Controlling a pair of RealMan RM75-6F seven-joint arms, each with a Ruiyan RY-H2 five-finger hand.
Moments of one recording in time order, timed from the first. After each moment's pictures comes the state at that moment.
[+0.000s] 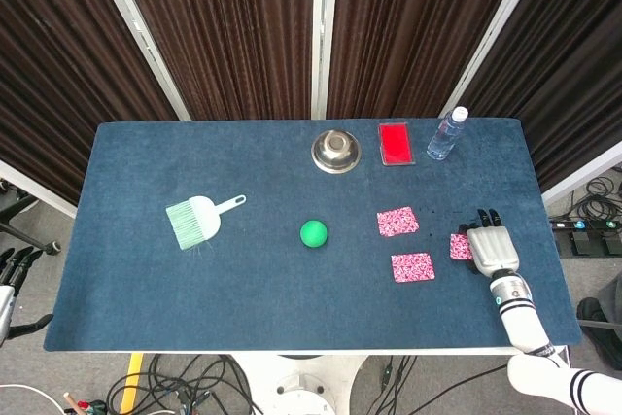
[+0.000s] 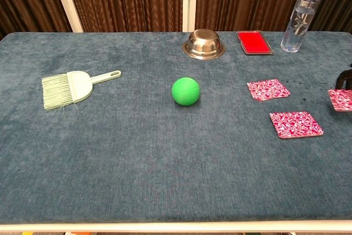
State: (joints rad) left arm -0.01 -1.12 0.02 -1.39 1.52 1.47 -0.15; right arm 0.54 -1.39 0.01 -1.36 -0.95 0.98 -0.48
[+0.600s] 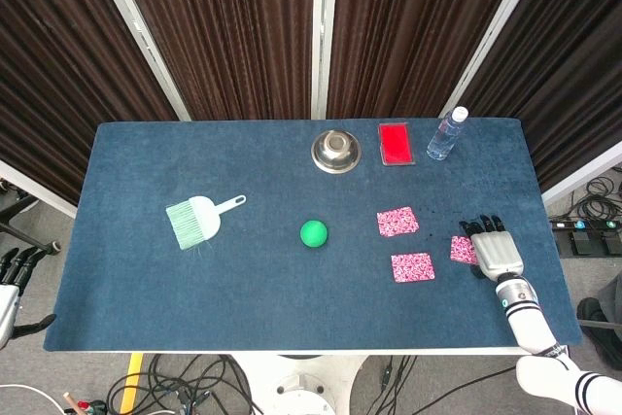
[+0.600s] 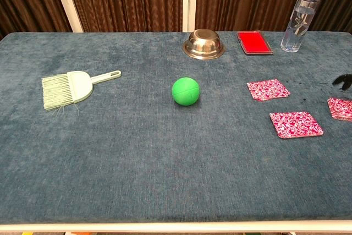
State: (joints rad) left arm -0.02 -1.11 0.02 -1.42 1.52 1.47 -0.12; right arm 0.51 -1.39 0.02 -1.29 -1.03 0.91 -0.38
